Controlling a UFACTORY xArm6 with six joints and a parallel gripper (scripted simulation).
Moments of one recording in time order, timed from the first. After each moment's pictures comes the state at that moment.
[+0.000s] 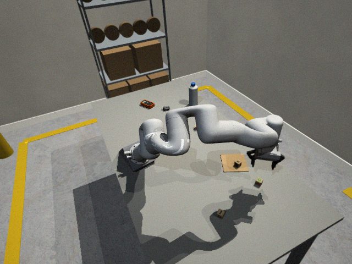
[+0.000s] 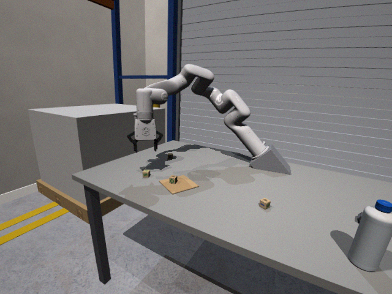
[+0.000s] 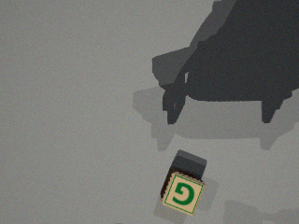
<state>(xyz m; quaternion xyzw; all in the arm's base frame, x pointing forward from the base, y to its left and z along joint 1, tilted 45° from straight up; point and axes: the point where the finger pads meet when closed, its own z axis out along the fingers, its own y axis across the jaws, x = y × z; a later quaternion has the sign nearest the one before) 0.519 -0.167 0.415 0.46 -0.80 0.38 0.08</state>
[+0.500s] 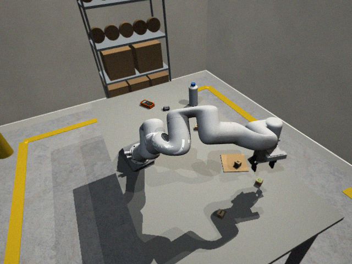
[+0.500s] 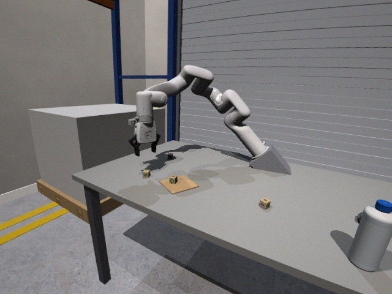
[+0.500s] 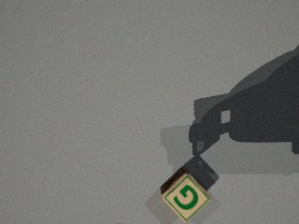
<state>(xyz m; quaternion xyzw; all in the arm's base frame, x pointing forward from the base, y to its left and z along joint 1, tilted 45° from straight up) 0.522 -0.175 0.406 0.62 -0.68 0.35 0.16</state>
